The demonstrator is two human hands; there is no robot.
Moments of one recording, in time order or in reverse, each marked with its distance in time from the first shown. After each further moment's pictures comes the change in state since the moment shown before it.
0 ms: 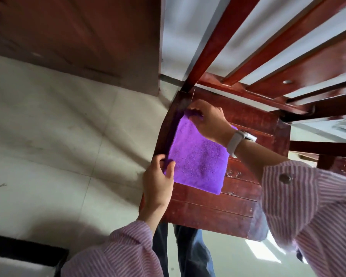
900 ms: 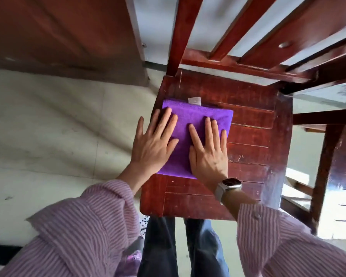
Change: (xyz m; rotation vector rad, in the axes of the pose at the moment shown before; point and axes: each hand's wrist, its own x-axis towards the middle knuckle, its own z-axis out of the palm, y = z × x) left_hand 0.071 -0.006 0.010 0.818 -0.277 0.832; right_hand -0.101 0.044 0.091 -0.413 0.256 0.121
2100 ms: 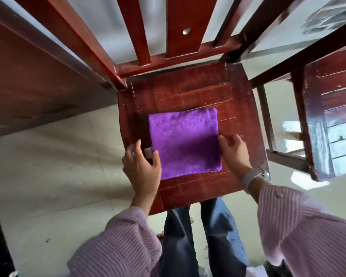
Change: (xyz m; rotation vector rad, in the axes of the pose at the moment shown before) left_hand -0.027 0.062 -0.019 -0.419 0.116 -0.517; right_hand -0.054 0.083 -0.036 0.887 0.006 0.987
